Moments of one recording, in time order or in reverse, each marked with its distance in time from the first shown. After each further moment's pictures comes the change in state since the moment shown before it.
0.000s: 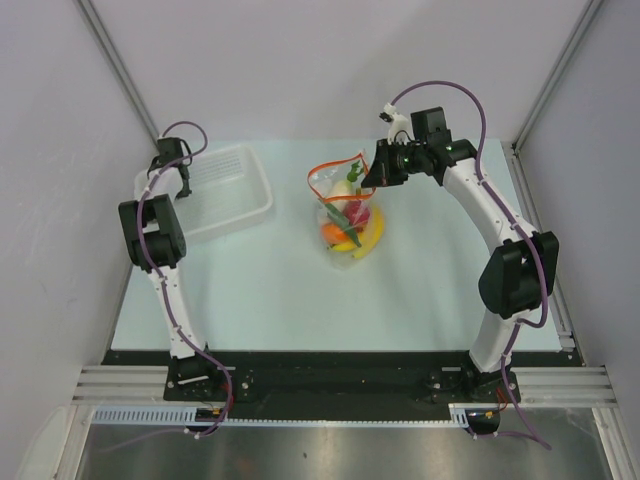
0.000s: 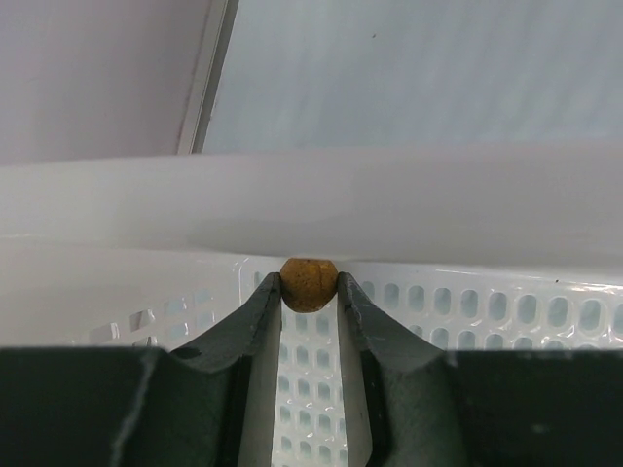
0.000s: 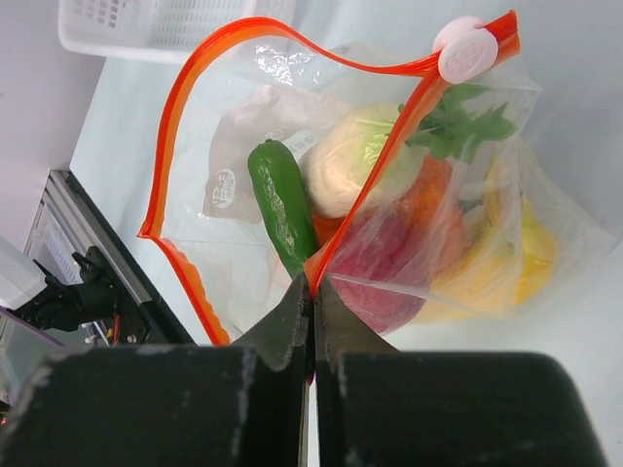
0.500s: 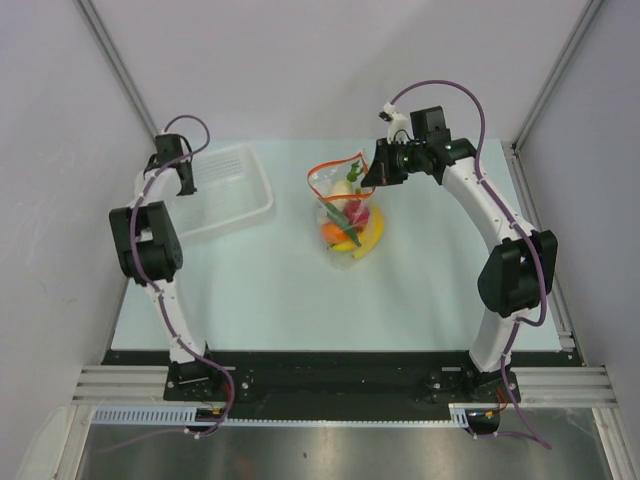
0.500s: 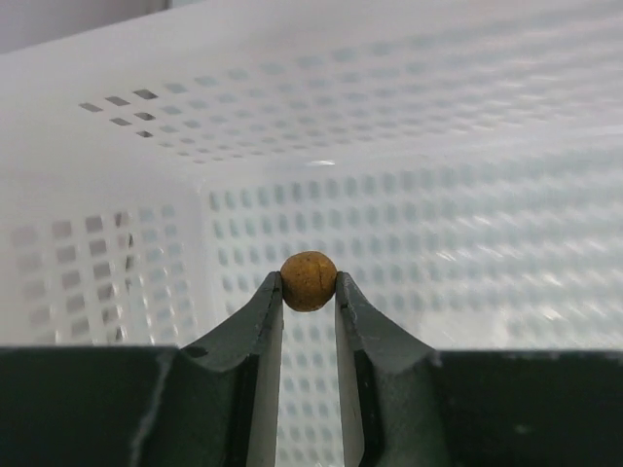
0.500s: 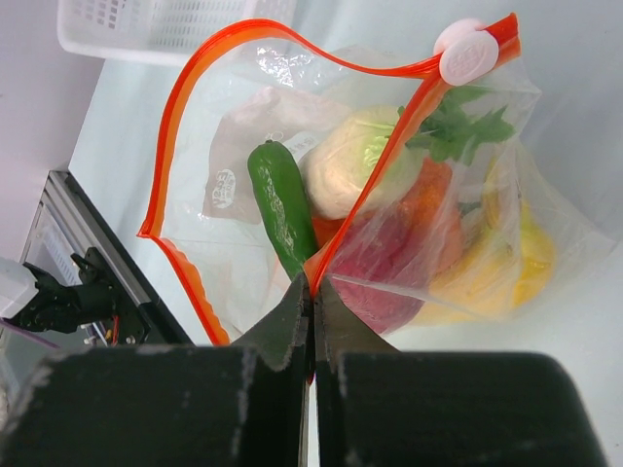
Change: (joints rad) left arm -0.020 -0.174 -0.157 -0.004 0.124 -0.021; right arm 0.000 0.011 0.013 -0.002 -0.001 -0.002
